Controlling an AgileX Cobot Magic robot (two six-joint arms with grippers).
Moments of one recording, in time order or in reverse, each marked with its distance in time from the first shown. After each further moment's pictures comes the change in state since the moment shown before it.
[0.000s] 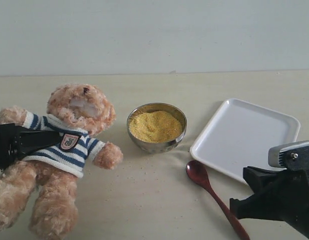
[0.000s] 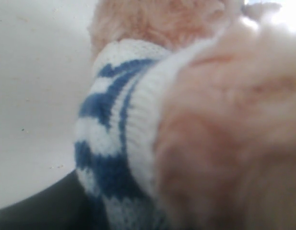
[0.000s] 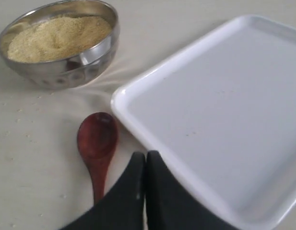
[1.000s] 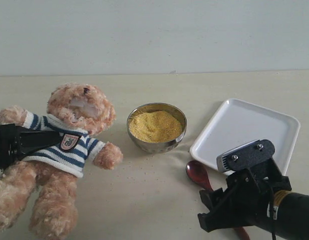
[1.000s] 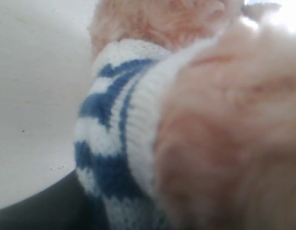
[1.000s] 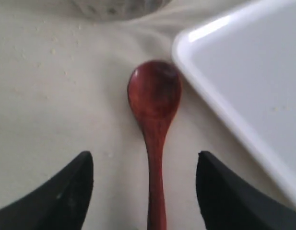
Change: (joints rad) left arm 0.000 0.000 0.000 0.000 0.000 0.013; right arm 0.002 0.132 -0.189 -0.175 0.322 -0.007
